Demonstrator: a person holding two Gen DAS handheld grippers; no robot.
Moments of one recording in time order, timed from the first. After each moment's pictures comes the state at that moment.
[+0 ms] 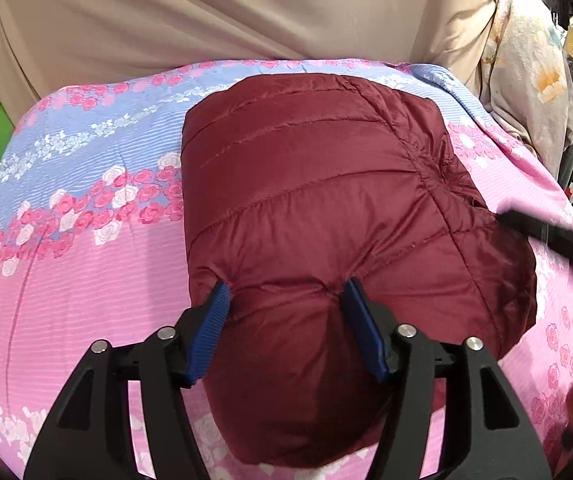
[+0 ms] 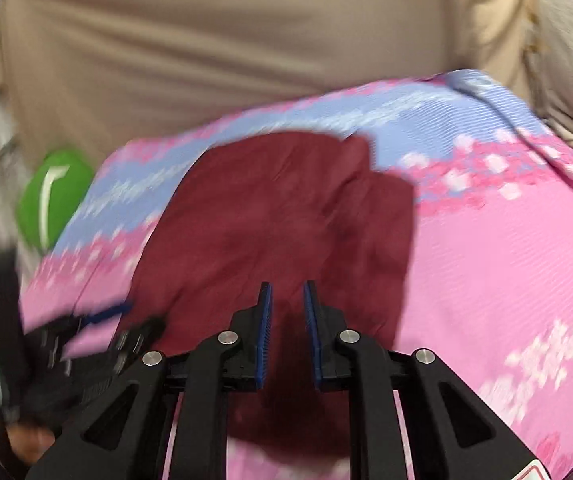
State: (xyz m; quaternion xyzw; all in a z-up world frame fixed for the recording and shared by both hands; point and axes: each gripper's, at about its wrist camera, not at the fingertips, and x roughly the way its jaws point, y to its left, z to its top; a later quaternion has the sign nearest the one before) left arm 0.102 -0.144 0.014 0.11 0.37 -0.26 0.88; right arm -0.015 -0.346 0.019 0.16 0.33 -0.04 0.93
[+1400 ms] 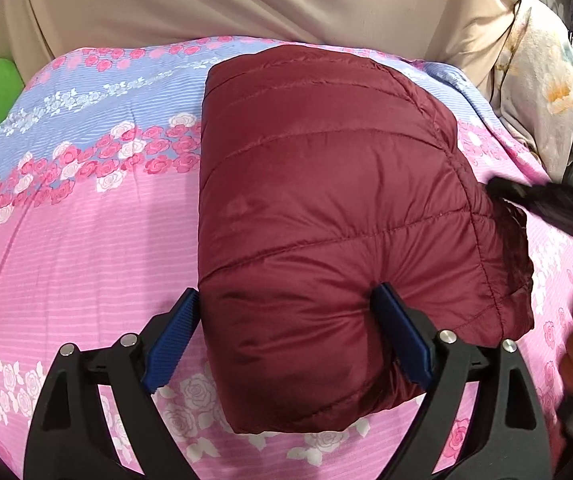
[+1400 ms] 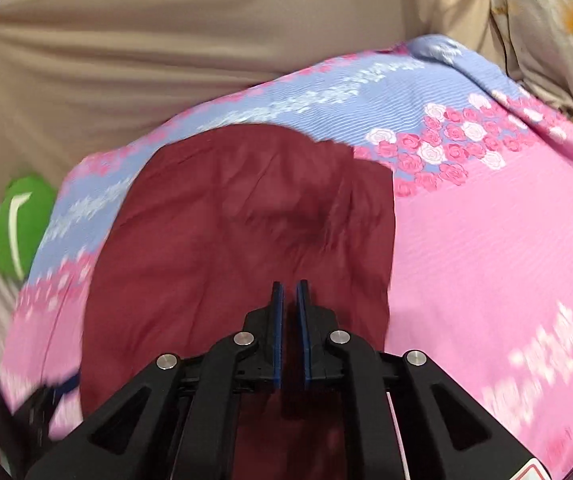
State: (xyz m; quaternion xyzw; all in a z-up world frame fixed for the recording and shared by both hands) left arm 0.093 -0.128 -0.012 0.07 0.40 -0.25 0.88; right arm 0.000 -0.382 0.004 0.21 0.35 -0.10 0.91
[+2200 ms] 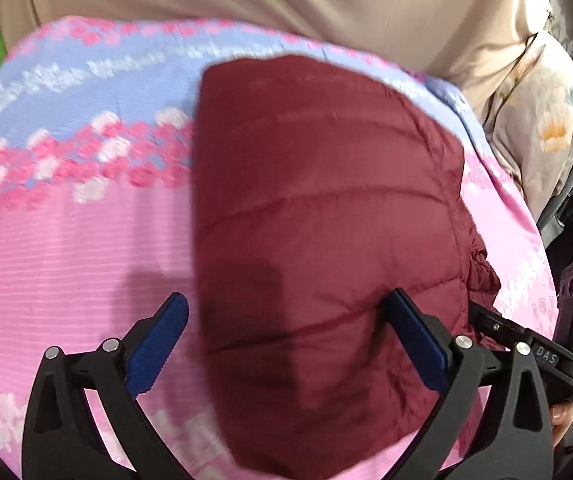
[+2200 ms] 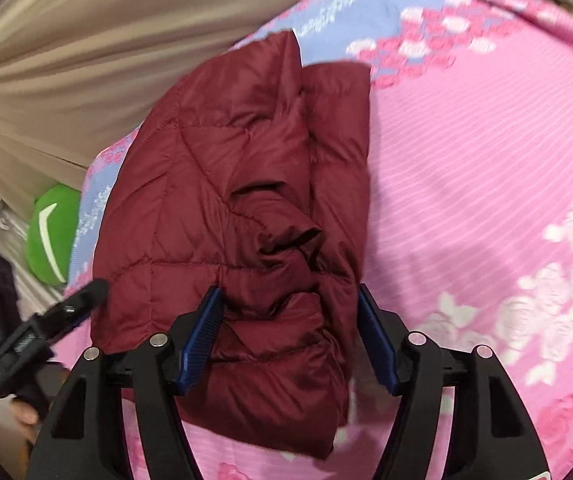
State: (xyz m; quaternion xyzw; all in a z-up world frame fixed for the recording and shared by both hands) left arm 0.149 -0.125 0.002 0.01 0.46 -0.29 0.84; right arm -0.020 -0.404 -0.054 0.34 0.39 -0.04 0.86
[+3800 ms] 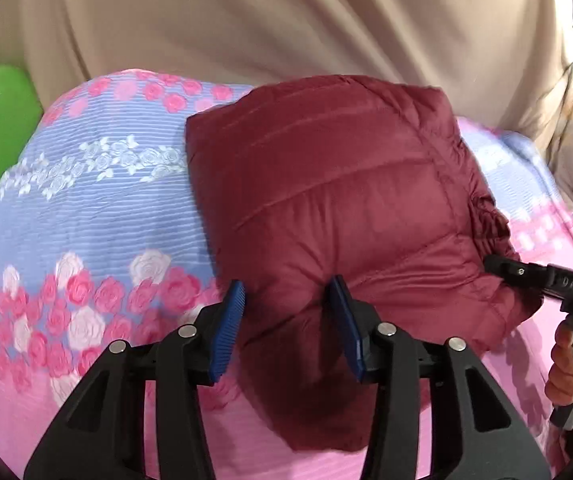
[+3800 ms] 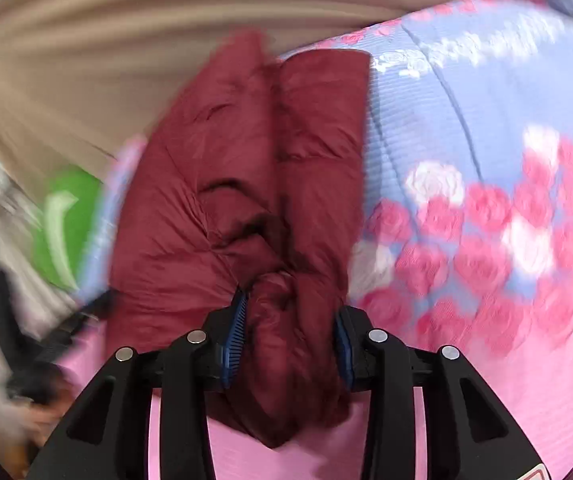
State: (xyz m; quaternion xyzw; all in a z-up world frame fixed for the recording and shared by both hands) left arm 0.302 -0.003 0.017 0.04 0.34 -0.24 0.91; right arm 0.208 -0.318 -0.042 0.30 0.35 0.05 0.89
